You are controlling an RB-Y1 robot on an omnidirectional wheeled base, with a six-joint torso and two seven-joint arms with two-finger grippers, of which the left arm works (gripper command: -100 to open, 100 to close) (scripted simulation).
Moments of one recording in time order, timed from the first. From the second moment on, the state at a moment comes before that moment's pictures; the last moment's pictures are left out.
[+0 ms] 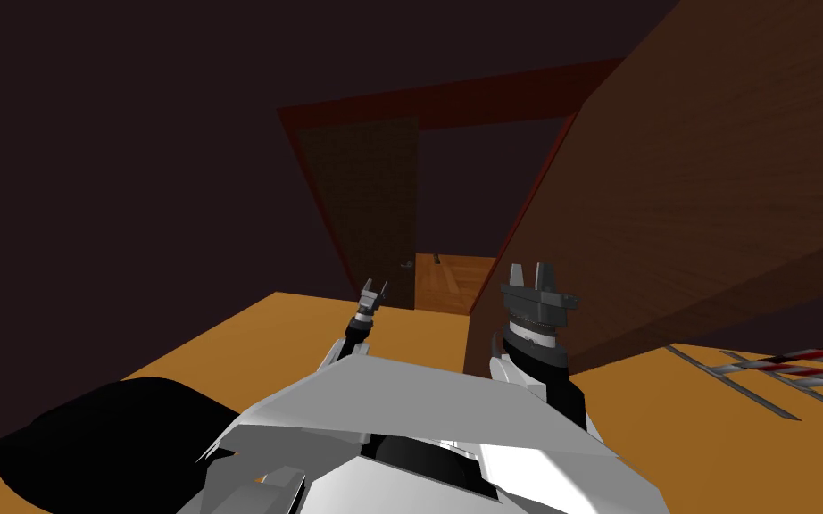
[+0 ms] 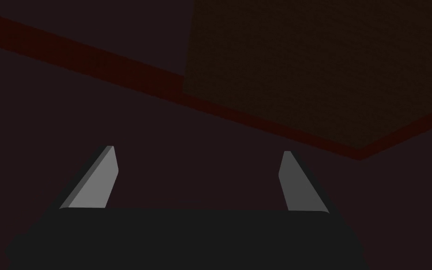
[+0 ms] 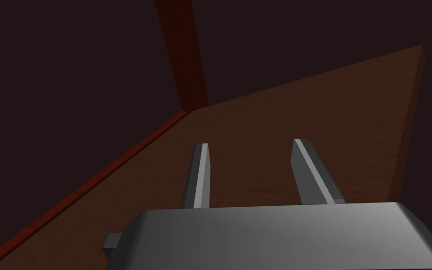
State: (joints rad) arm 0.40 0.07 -0.04 -1.84 -0.22 -0.70 -1.06
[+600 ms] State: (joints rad) arm 0.38 0.07 -0.04 -1.75 -0.27 -0.71 -1.21
